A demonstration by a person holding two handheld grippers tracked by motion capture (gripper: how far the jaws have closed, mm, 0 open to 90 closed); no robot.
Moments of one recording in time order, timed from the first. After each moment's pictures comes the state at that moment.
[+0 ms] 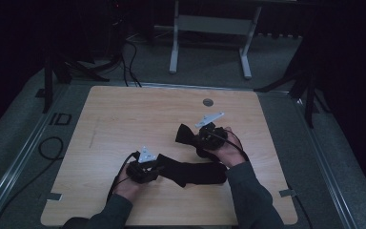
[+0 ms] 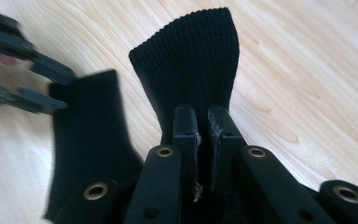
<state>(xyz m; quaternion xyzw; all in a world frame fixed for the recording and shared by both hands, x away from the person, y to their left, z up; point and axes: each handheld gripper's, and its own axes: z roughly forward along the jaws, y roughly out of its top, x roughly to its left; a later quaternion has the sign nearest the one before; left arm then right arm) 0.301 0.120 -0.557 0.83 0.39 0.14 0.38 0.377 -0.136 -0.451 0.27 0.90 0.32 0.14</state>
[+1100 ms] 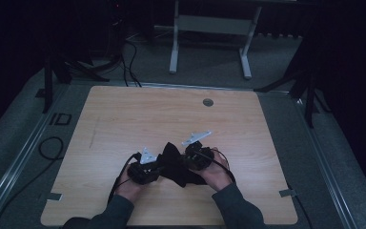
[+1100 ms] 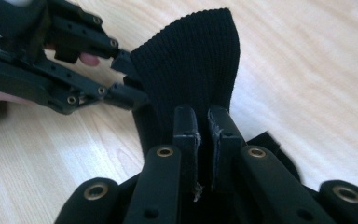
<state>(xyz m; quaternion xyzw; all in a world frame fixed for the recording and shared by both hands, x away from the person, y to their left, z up) 0.298 0.118 -0.557 0.82 0.41 0.15 0.37 0.328 -0.096 -0.484 0.31 0.89 0.33 0.07</state>
